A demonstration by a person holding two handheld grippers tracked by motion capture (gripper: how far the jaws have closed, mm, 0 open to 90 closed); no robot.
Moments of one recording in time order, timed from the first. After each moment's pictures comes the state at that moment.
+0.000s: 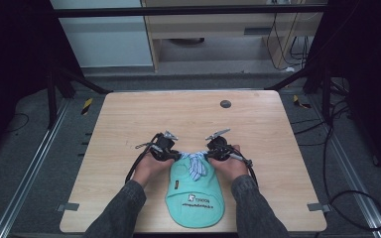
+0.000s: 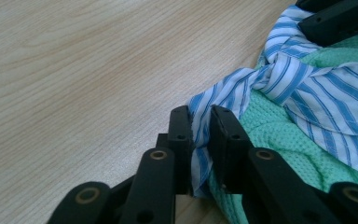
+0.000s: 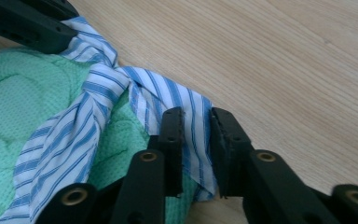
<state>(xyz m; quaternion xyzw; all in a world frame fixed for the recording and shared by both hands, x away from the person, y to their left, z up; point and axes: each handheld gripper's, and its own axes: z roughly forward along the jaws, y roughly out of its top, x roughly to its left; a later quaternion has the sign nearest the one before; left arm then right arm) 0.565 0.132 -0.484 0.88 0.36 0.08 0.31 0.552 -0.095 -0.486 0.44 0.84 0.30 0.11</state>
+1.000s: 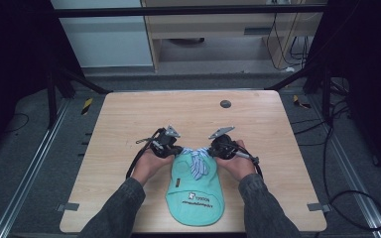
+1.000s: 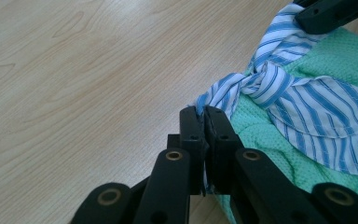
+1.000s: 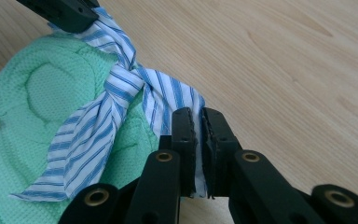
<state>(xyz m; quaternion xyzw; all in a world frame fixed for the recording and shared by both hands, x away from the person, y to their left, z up) 0.563 0.126 -0.455 0.89 0.30 0.11 0.32 0.544 -0.107 -0.460 0.37 0.86 0.32 0.15</state>
